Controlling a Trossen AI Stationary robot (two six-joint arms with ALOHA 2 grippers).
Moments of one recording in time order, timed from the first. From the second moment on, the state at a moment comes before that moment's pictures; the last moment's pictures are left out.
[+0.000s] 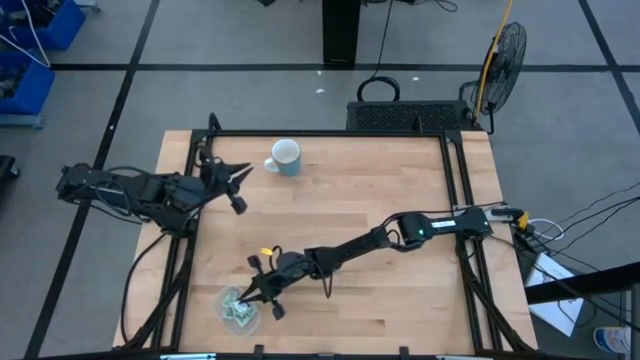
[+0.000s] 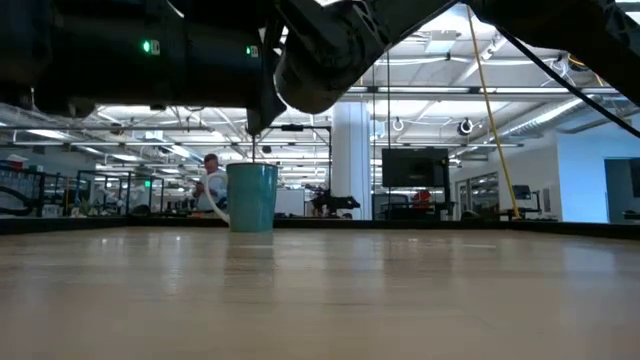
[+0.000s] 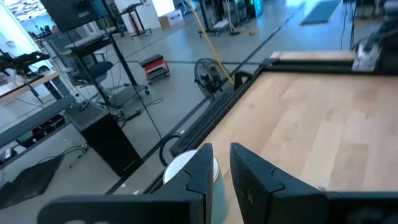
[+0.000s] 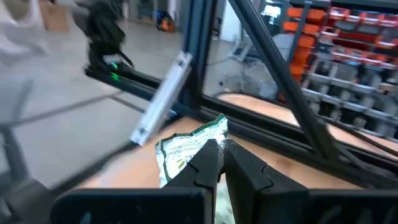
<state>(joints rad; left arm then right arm) -0.18 0.75 0.74 -0.36 -0.84 -0.02 0.26 2.63 1.99 0.57 -0.24 -0.15</state>
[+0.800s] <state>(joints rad) -0.21 0.66 0.74 -0.39 -0.80 0.04 0.26 2.42 1.99 0.03 -0.26 -0.12</state>
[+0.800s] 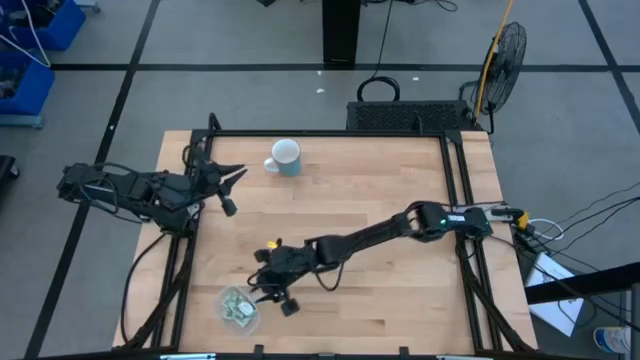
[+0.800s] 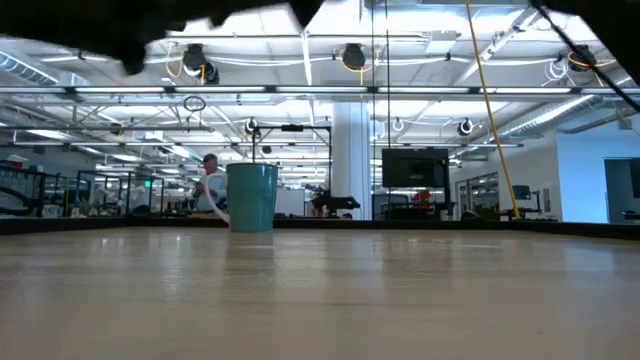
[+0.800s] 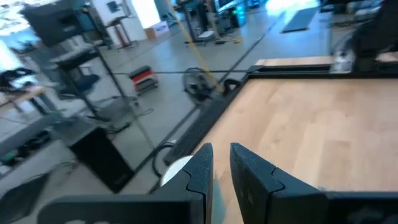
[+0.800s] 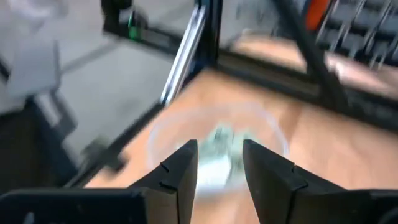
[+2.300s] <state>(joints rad) -0.32 0.31 0.07 0.30 -0.16 0.06 0.30 0.72 0.02 0.77 0.16 -0.07</state>
